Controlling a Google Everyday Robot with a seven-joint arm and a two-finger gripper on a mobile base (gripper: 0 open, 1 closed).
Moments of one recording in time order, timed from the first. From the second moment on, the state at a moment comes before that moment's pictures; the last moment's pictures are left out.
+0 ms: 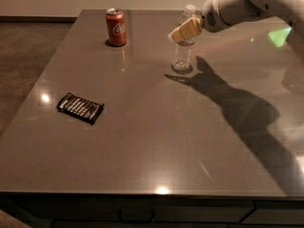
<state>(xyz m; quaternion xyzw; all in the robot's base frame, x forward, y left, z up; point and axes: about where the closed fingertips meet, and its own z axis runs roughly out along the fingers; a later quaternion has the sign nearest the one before) 0.726 -0.123 0.954 -0.35 0.82 0.10 0.45</state>
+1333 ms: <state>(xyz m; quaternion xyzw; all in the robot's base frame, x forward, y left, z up) 0.677 -0.078 0.966 -0.44 0.77 0.15 0.43</state>
